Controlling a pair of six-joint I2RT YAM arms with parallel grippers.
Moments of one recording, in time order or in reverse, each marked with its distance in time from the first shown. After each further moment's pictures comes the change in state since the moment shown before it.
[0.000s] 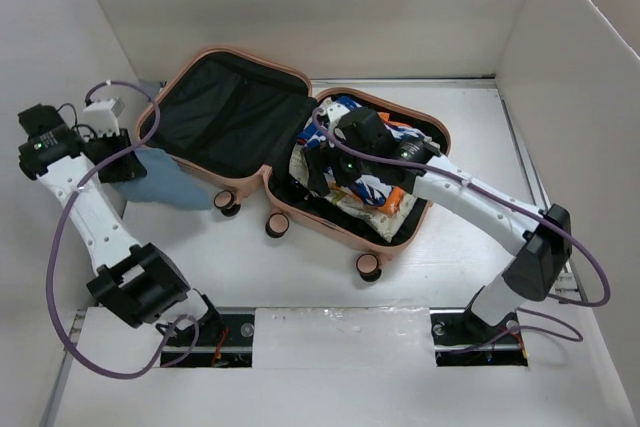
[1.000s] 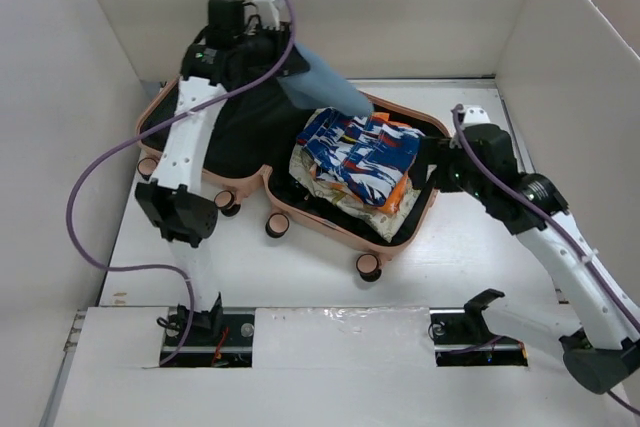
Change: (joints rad) left arm -0.914 0.513 0.730 0.422 0.058 -0.663; right arm -0.315 -0.557 -0.271 -0.203 0.220 0.135
